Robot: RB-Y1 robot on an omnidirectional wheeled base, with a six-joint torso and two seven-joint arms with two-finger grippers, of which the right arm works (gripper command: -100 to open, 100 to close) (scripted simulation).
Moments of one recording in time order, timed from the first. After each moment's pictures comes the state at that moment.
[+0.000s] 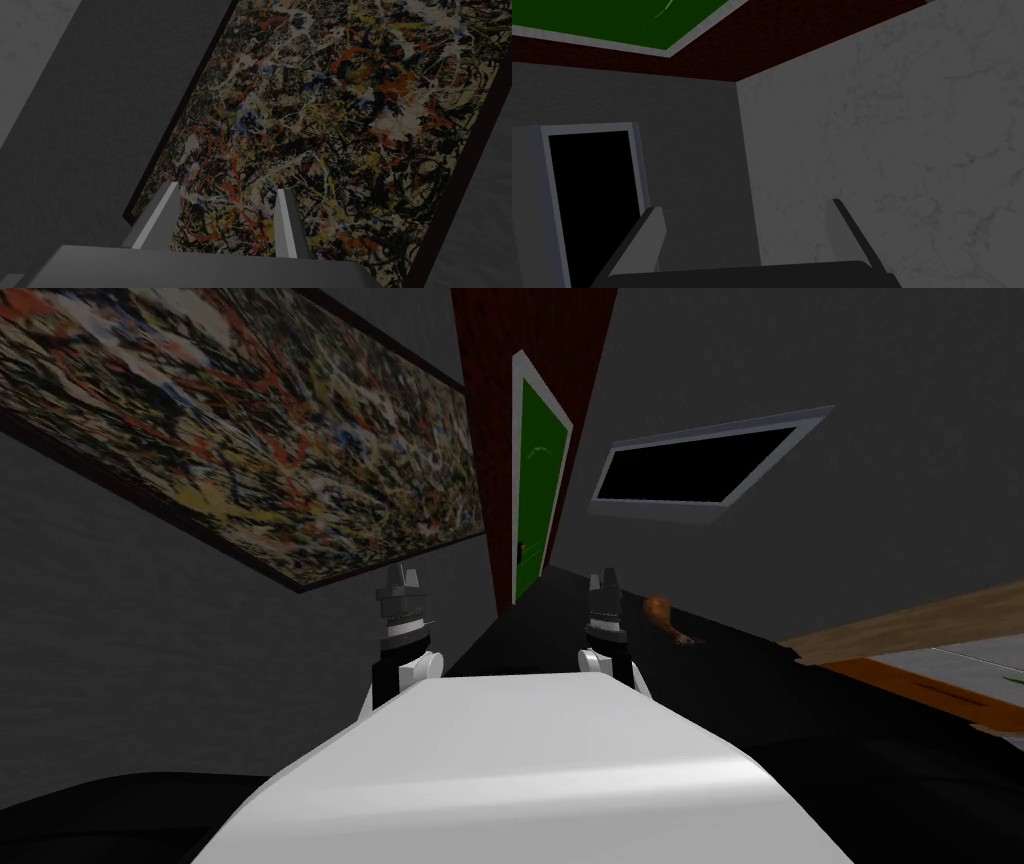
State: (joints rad) arm 0.51 -0.01 -0.02 -2.20 0.02 -0.55 0.18
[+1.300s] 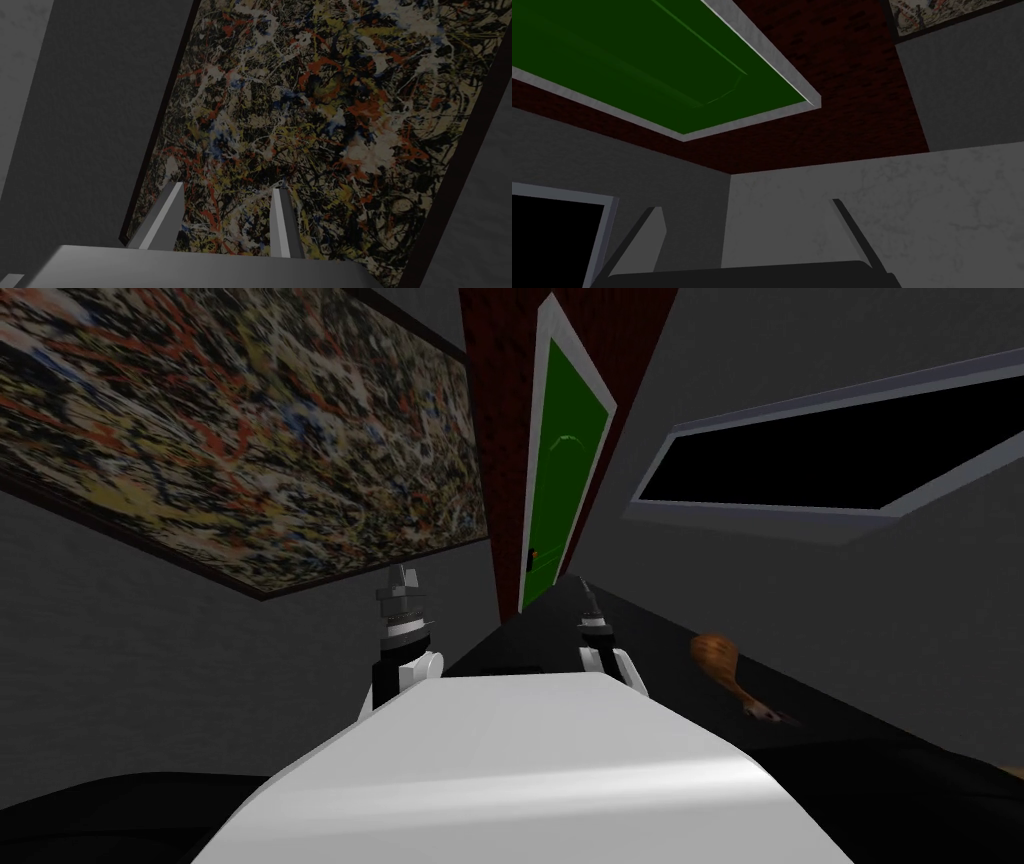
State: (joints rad) arm 0.40 -0.08 -0.09 -1.99 0.29 -0.56 0.27
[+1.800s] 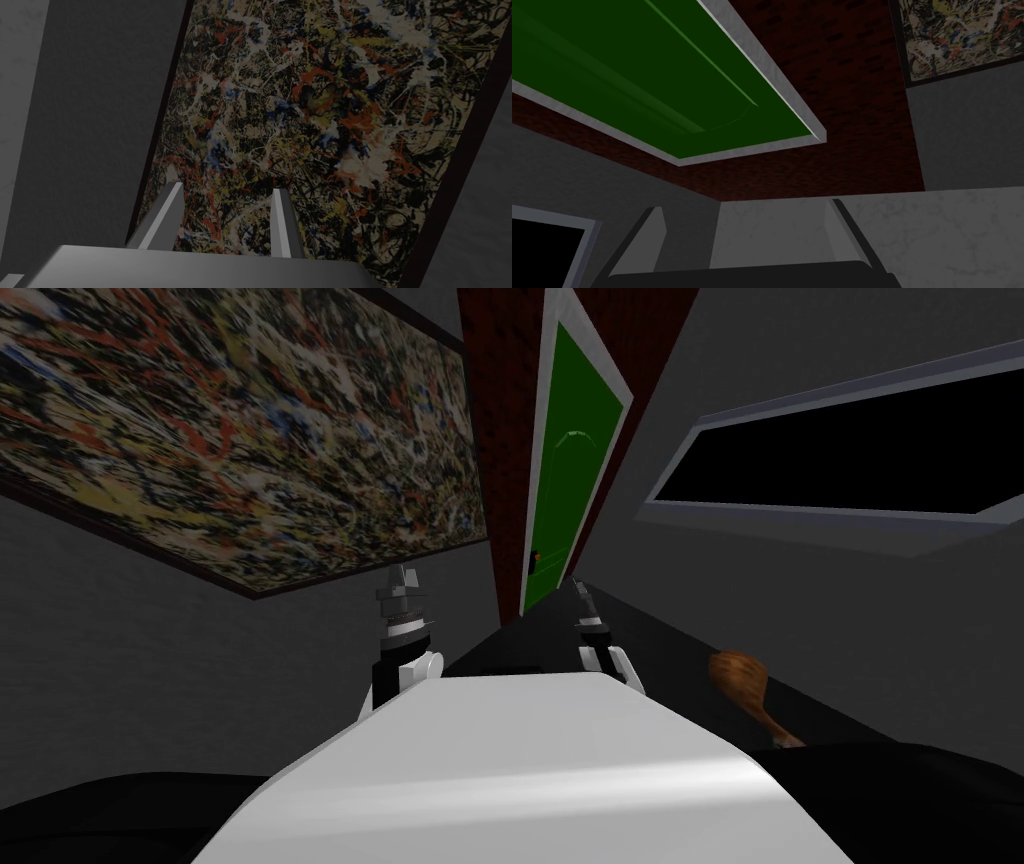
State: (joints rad) arm 0.37 -0.08 -0.11 -1.92 0.38 -0.56 0.30
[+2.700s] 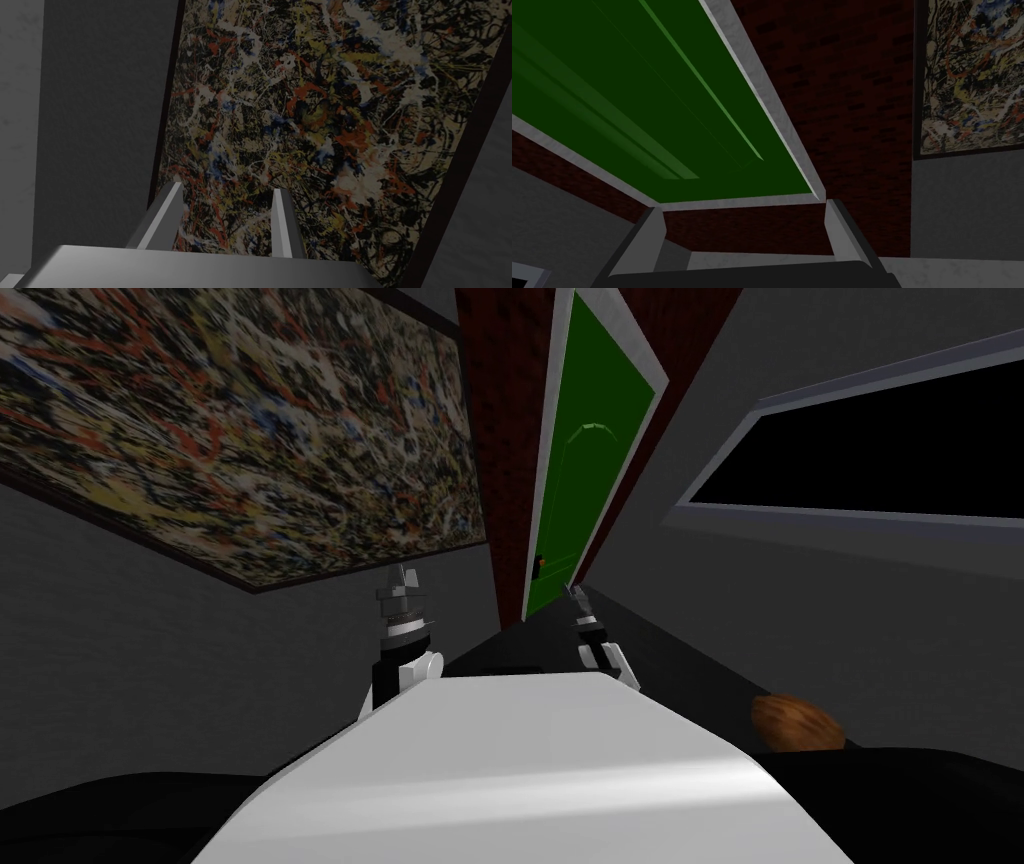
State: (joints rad) arm 0.30 -0.09 -0.15 -1.80 0.55 -0.56 0.35
